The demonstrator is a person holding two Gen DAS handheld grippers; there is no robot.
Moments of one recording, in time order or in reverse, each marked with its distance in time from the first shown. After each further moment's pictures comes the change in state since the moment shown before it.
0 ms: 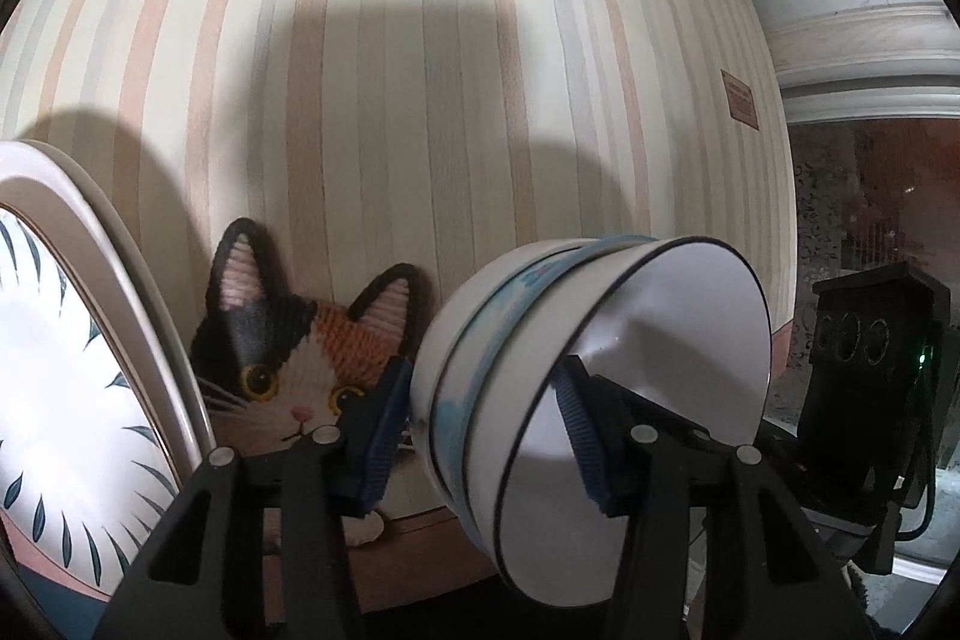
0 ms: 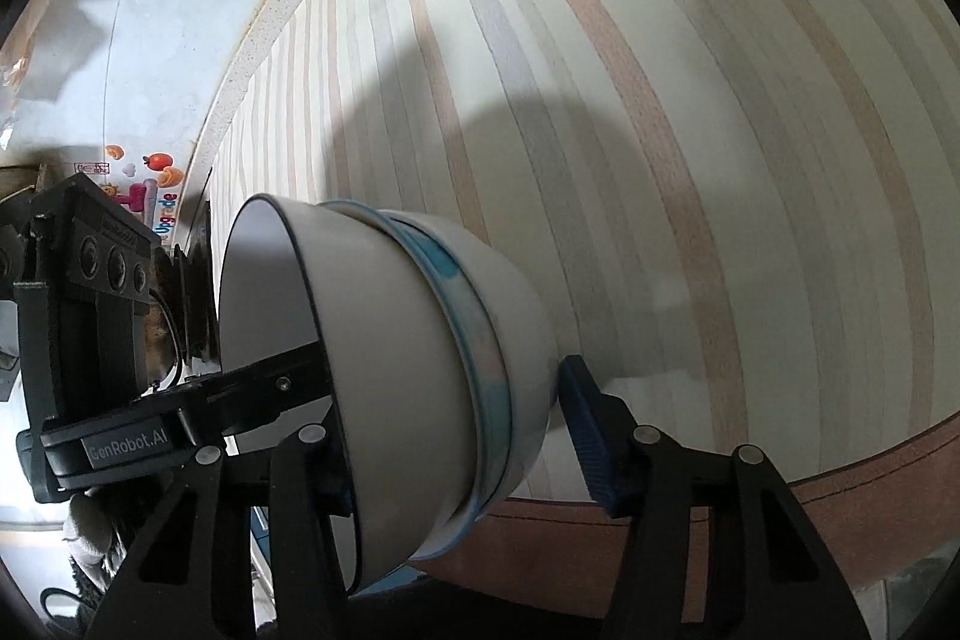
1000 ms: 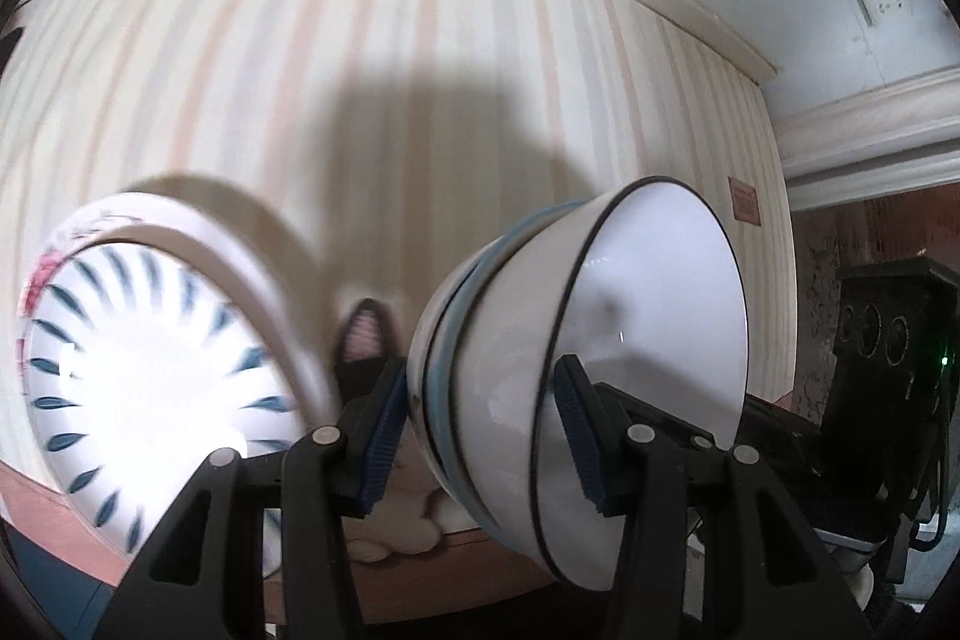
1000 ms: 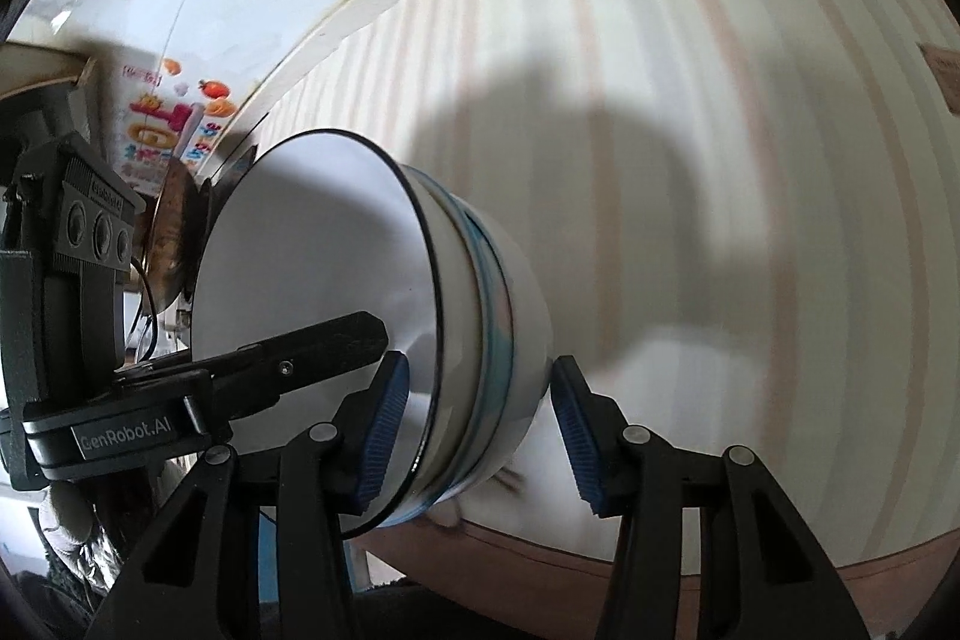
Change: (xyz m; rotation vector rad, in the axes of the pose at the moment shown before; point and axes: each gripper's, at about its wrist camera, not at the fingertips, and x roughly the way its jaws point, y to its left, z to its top) left arm -0.076 0.039 -0.009 -0.066 -0.211 0.060; right arm -0.006 0.081 0.017 -0.293 -0.001 -0.013
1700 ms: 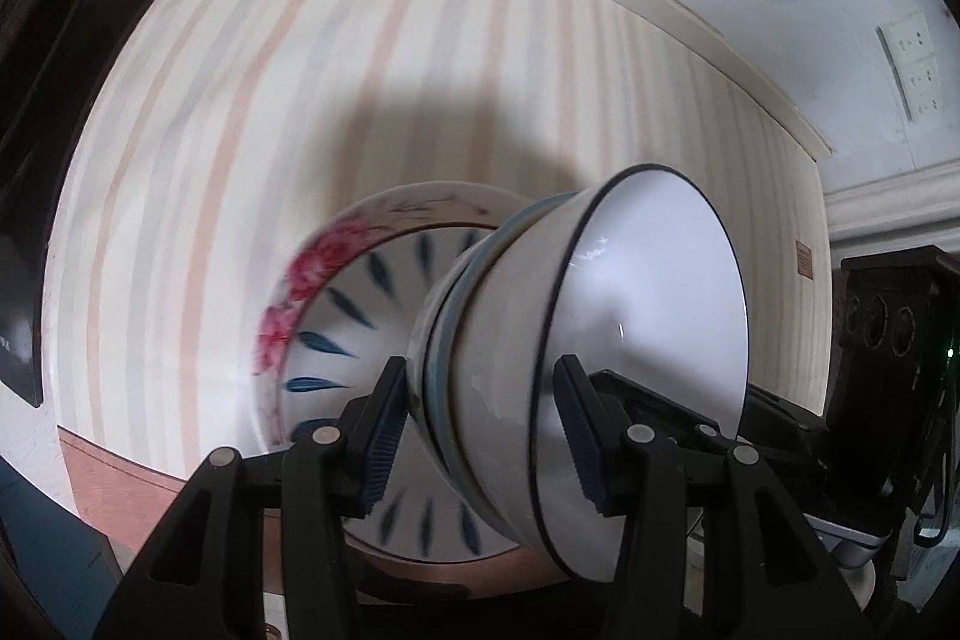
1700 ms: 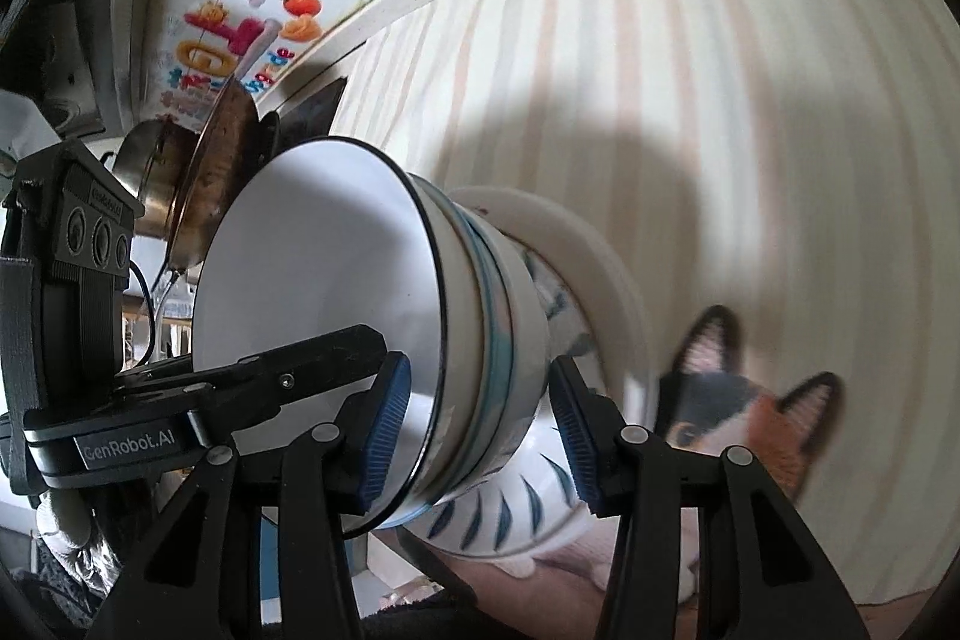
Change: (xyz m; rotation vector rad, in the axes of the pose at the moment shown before) left arm -0.072 0.145 -0.031 -0.120 -0.069 0.052; right arm 0.098 0.151 -0.002 -0.135 0.046 0.048
